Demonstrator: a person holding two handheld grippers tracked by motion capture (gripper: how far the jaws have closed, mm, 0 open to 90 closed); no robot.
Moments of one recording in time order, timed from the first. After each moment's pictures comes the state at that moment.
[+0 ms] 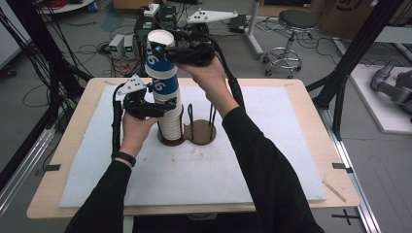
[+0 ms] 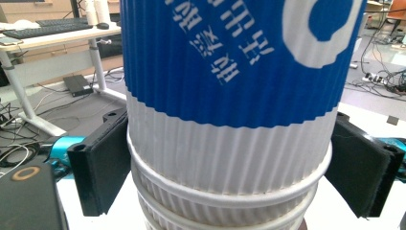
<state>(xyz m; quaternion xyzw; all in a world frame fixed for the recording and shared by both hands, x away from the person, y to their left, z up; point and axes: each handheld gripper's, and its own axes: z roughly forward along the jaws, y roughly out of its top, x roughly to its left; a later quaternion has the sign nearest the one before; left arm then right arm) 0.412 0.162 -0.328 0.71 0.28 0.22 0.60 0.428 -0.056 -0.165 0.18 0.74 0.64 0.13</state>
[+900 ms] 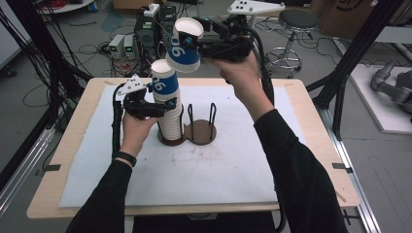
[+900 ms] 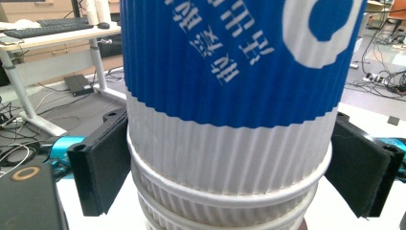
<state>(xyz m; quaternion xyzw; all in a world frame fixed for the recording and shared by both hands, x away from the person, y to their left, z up) 0.412 0.162 -0.328 0.71 0.28 0.22 0.60 0.399 -0.123 -0.134 0.15 0.72 0.67 0.14</state>
